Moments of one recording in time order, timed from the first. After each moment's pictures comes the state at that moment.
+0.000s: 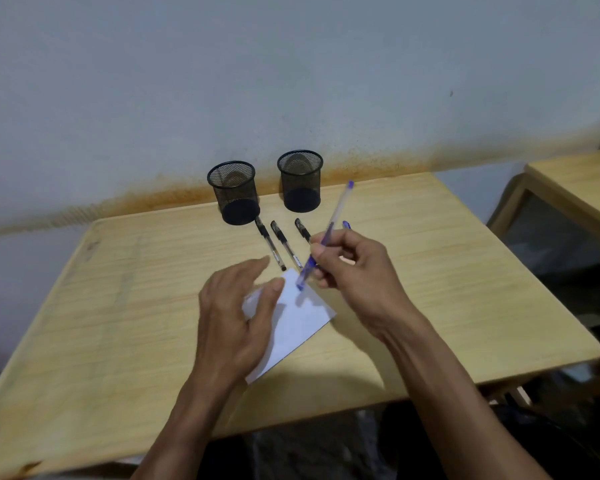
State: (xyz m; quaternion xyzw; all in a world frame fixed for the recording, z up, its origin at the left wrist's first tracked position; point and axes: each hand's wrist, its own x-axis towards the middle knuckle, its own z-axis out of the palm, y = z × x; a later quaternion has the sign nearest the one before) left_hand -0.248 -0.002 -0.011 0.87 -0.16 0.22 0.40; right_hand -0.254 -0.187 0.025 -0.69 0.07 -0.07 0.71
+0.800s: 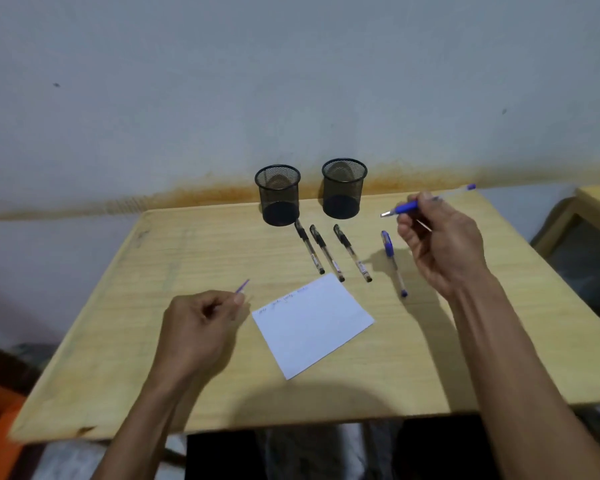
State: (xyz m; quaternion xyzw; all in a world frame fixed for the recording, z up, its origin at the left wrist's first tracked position) left_hand -0.250 0.083 -0.003 0.84 0.03 0.08 0.53; right_hand -0.215 -0.221 0.054 -0.46 0.12 -0.14 0.87
